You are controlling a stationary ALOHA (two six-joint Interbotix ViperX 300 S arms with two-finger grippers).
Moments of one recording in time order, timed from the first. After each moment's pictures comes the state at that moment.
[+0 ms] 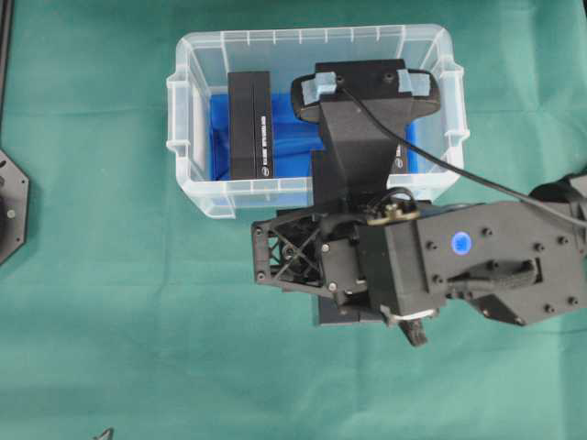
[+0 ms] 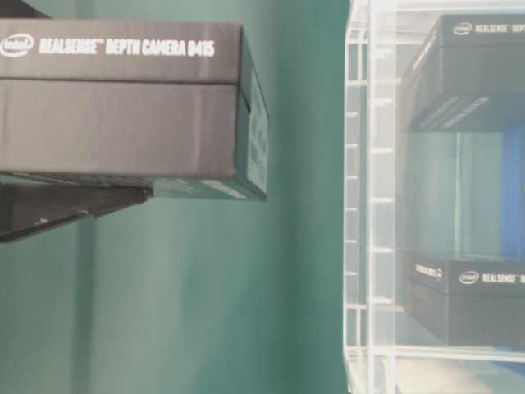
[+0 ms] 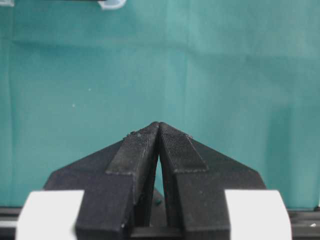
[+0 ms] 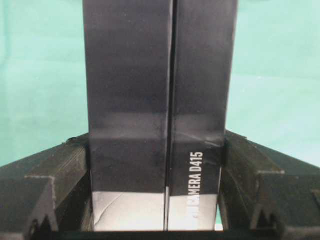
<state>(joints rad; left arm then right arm) -0.15 -0.78 0.39 0.02 1.41 -0.24 0.26 0.31 -0.66 -0.24 1.85 1.86</state>
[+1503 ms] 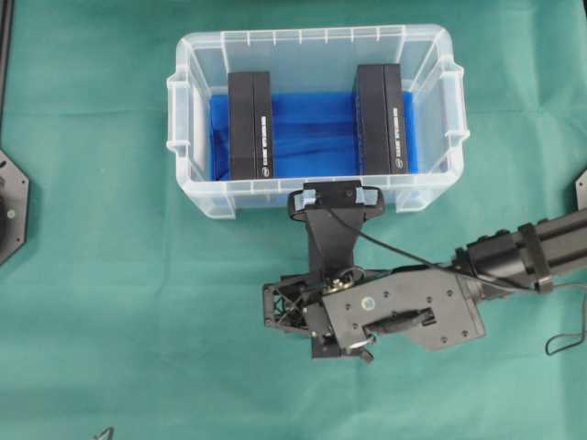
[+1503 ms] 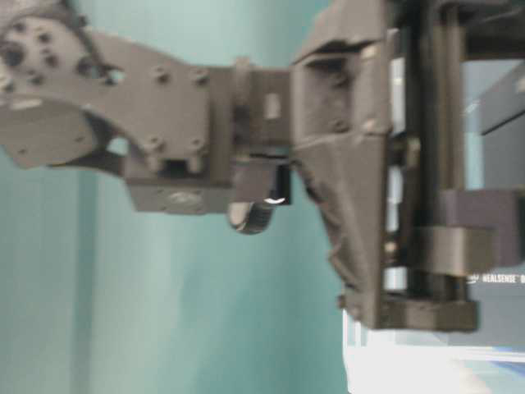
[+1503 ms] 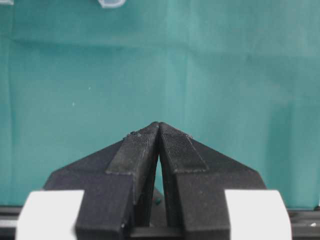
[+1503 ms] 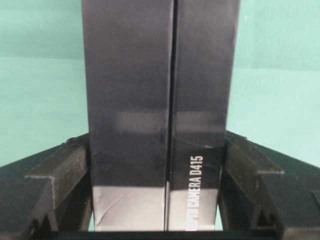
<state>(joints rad) -0.15 -0.78 0.39 0.02 1.41 -0.24 0.30 0.37 -0.09 -0.13 1.25 2.03</state>
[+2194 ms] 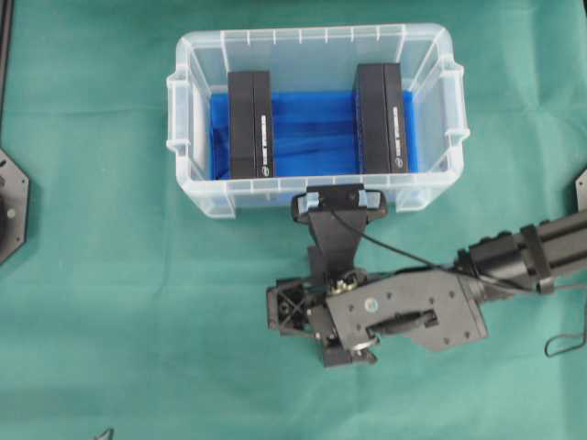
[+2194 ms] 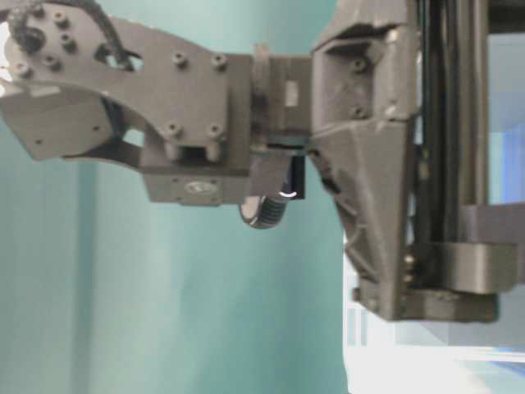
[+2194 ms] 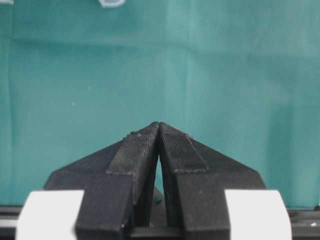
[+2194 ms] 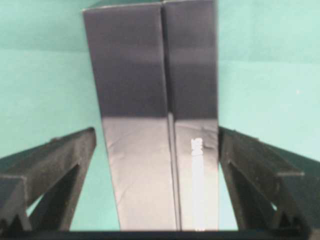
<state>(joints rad) -0.15 -0.78 0.40 0.02 1.41 -0.24 0.30 0.37 -0.07 -0.13 1.24 2.03</state>
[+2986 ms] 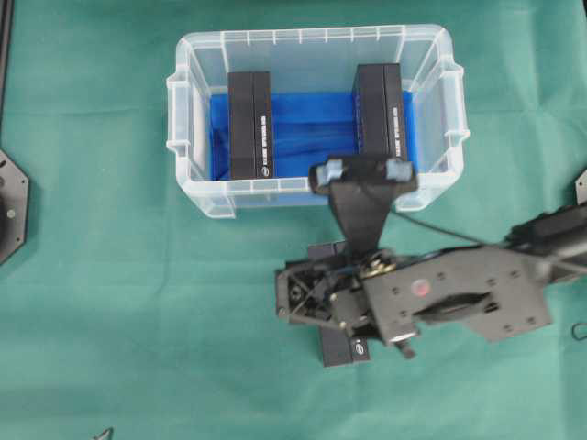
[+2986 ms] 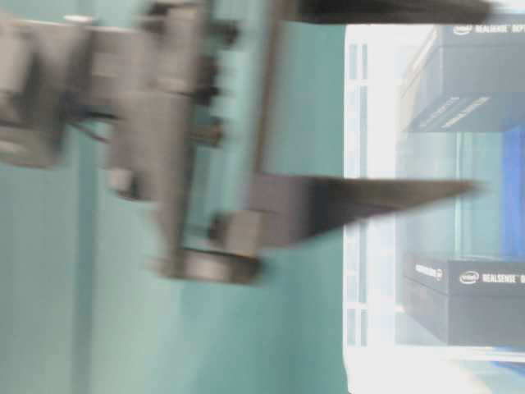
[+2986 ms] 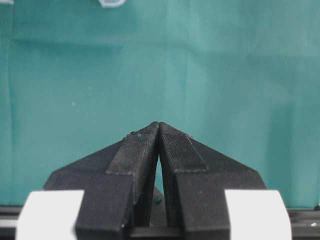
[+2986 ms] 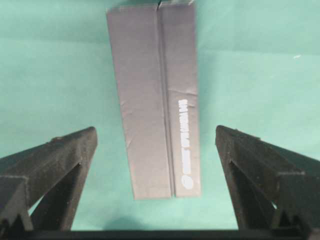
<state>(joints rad) -0.15 -0.78 0.40 0.02 1.41 -0.24 0.30 0.23 -0.15 -0.17 1.41 2.02</state>
